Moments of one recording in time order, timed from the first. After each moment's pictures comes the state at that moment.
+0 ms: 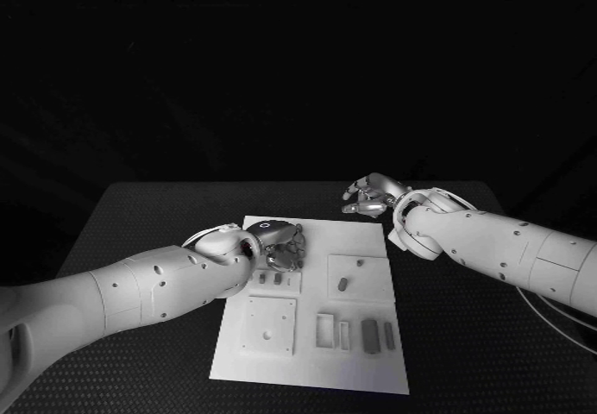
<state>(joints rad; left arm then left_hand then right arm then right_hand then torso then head) 1.17 -0.50 -0.17 1.17 -1.46 -0.25 0.04 1.13 -0.13 0.61 -0.23 0.05 0.92 0.15 0.21 0.59 1.15 0.08 0.15 0.16 1.22 -0.03 1.23 0.61 0.03 1.00 -0.13 0.96 1.31 1.22 -0.60 -0.08 1.11 -1.09 -0.36 -0.05 0.95 -0.19 0.66 -0.18 0.38 0.83 0.15 0.27 0.50 1.03 0.03 1.17 1.03 1.18 -0.06 1.09 1.14 0.22 1.08 0.00 0.97 1.31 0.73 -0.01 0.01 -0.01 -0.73</state>
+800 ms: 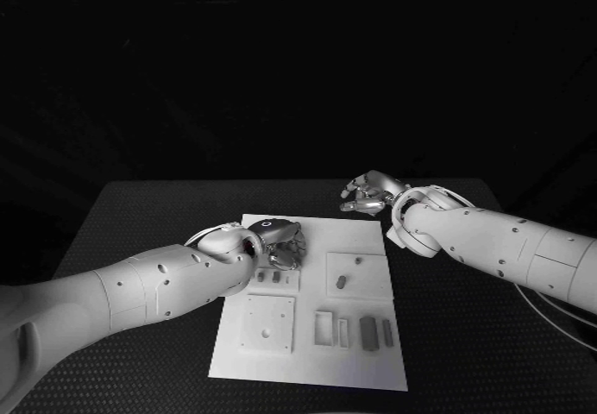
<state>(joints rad) 1.16 -0.48 -0.17 1.14 -1.46 -0.24 0.03 1.14 -0.13 0.61 -0.24 0.05 0.94 0.14 0.22 0.58 1.19 0.07 0.15 0.17 1.22 -0.03 1.25 0.60 0.03 1.00 -0.13 0.96 1.31 1.22 -0.60 -0.08 1.12 -1.09 -0.36 -0.05 0.95 -0.19 0.66 -0.18 0.38 0.83 0.15 0.27 0.50 1.03 0.03 1.17 1.03 1.18 -0.06 1.09 1.14 0.22 1.08 0.00 0.97 1.31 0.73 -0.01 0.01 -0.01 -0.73</state>
